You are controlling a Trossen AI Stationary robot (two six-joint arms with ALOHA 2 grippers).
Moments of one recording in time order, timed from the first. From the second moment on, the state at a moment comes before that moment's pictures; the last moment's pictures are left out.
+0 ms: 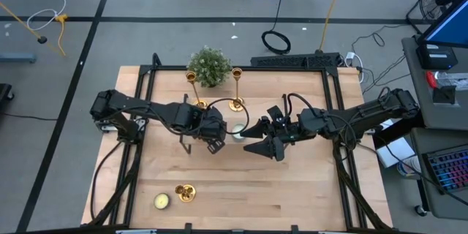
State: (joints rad) left arm -0.17 1.69 1.58 -1.21 -0.27 -0.81; right arm 0.28 1.32 1.11 0.26 0.08 0.83
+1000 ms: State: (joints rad) left arm -0.22 1.63 1.58 -1.11 -0.38 -0.86; right arm 0.28 1.32 1.11 0.26 0.08 0.83
